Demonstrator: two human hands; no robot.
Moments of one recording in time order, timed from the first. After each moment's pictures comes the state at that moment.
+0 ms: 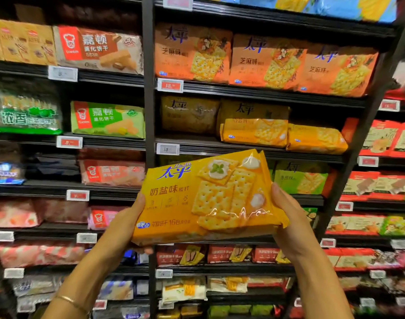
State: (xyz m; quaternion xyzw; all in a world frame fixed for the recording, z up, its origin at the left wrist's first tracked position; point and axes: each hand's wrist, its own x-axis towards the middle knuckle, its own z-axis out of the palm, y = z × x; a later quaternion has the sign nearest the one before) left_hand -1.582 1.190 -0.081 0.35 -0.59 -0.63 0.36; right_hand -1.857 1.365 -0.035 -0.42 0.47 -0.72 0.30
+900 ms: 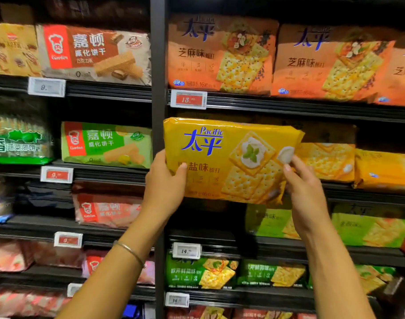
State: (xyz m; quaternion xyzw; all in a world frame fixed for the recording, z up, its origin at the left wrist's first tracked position) left_hand -1.720 0.996 0.017 0.37 -0.69 -0.29 0.56; right_hand -1.963 1.119 0.012 -0.41 0.55 -0.72 0.09
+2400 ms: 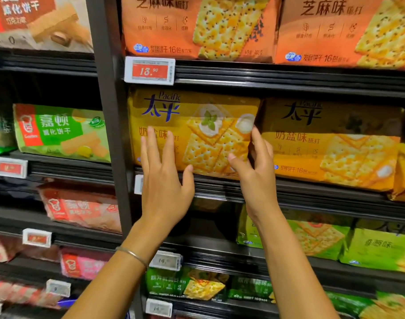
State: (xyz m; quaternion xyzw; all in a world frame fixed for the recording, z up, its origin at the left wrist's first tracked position) left_hand -1.826 0.955 -0.023 0.41 -0.73 -0.01 0.54; right_hand -1.984 1.015 0.005 -0.51 0.47 -0.71 0.13
